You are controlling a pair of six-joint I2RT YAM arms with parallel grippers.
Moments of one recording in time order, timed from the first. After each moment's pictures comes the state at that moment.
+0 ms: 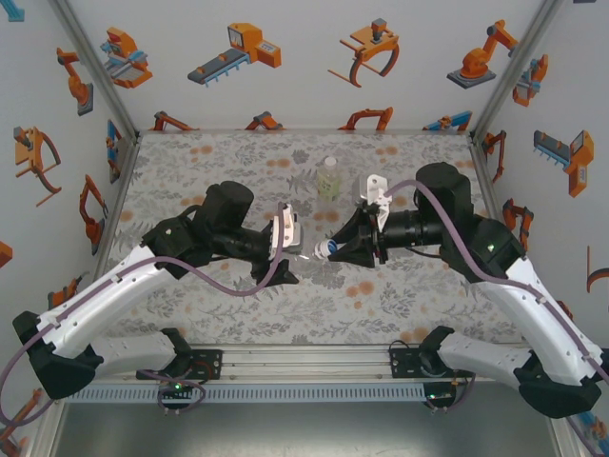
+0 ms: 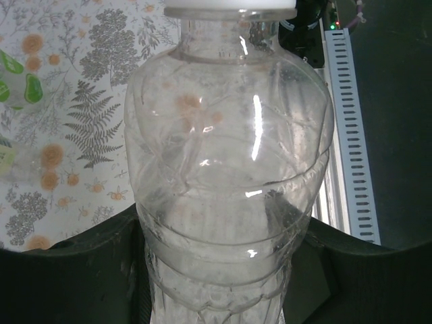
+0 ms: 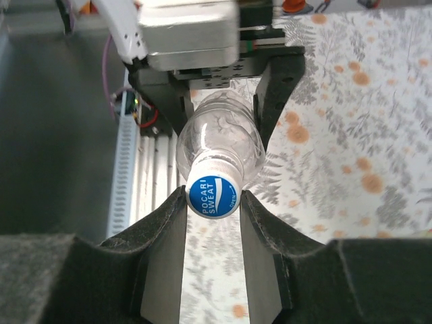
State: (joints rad) left arm -0.92 1.14 1.23 -0.72 0.60 0.48; right arm 0.74 1.02 1.39 -0.76 -0.81 -0.33
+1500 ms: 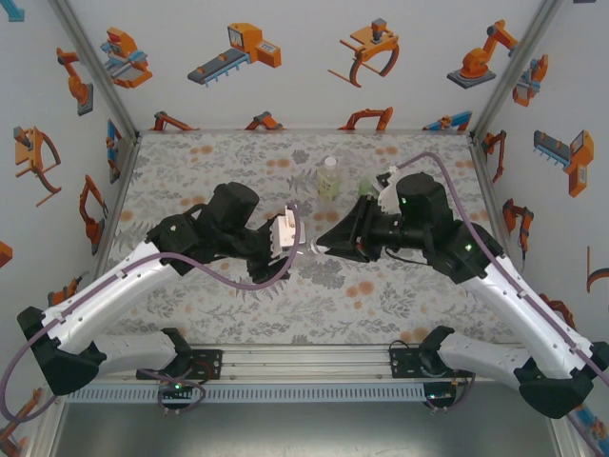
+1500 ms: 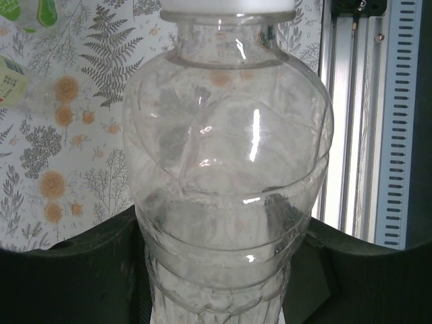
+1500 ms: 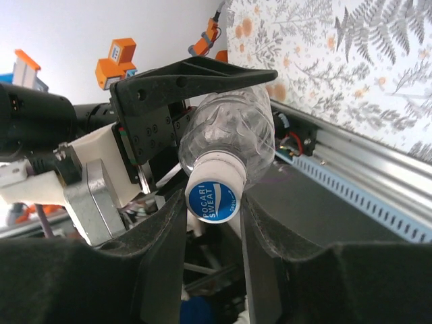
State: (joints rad) left arm -0.92 1.17 1.24 -0.81 0.42 0.51; right arm 0.74 1.02 1.23 -0.72 -0.45 1.25
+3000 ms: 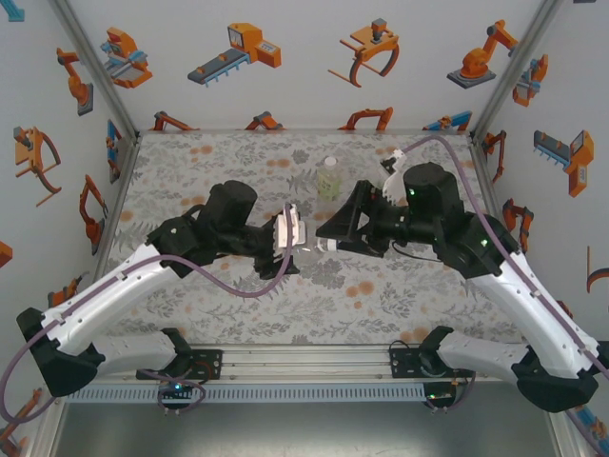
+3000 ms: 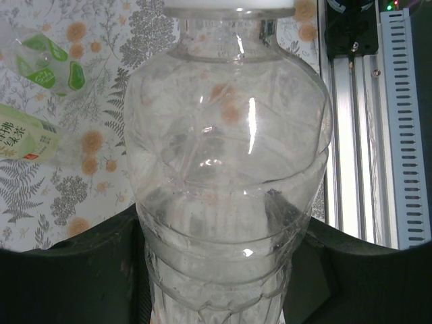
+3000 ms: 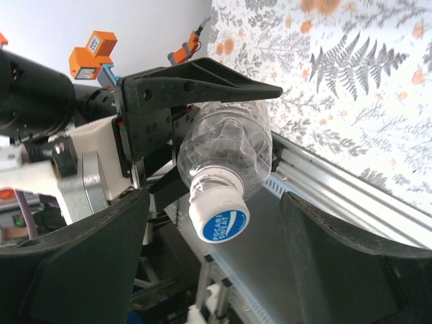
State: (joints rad) left arm -0.92 1.15 1.21 -0.67 0.49 0.54; right arm 0.75 1.04 1.41 -0.84 -0.36 0.98
